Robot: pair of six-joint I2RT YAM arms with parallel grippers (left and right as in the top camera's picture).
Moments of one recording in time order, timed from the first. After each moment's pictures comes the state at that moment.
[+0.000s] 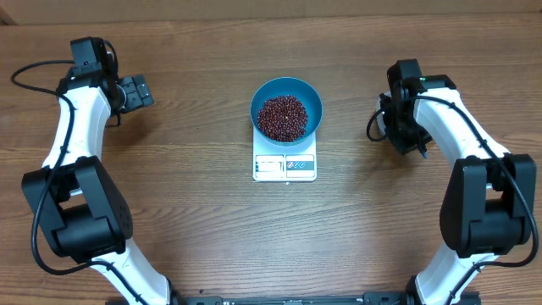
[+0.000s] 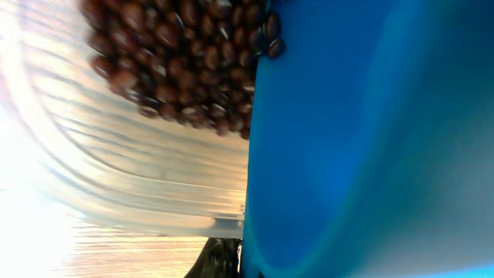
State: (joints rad) left arm 0.24 1.99 1.56 -0.68 -0.07 -0.15; right arm 0.07 1.93 1.41 -1.04 0.36 -0.34
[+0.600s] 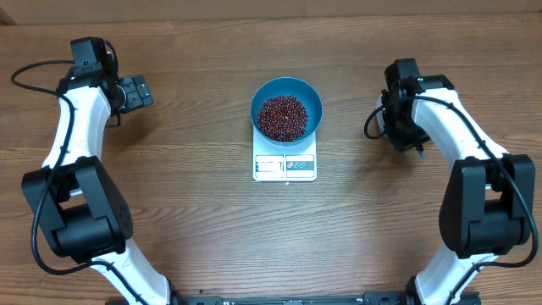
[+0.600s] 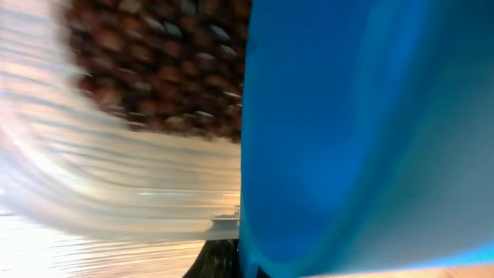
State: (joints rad) left arm 0.24 1.99 1.56 -0.68 -0.07 -0.15; right arm 0.08 1.93 1.41 -1.01 0.42 -0.25
